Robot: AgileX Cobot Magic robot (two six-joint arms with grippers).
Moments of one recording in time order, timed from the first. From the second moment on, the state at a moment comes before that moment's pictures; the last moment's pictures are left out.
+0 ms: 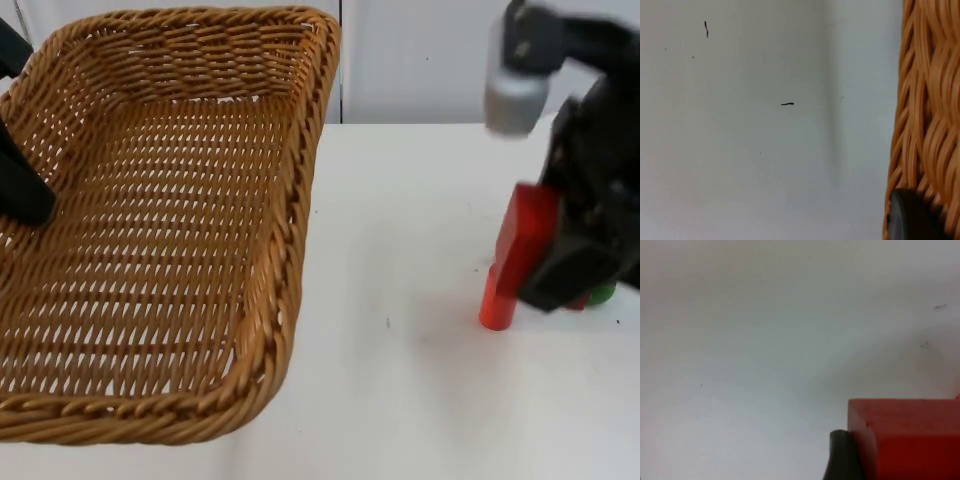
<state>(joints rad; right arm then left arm) 0.57 1.57 -1.09 0.29 0.89 -0.93 0.06 1.42 -0.94 -0.61 1.08 0.38</state>
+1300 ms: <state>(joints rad) 0.57 1.28 -1.09 0.37 0.76 -0.82 0.06 1.42 -0.94 -0.58 1.08 0.38</state>
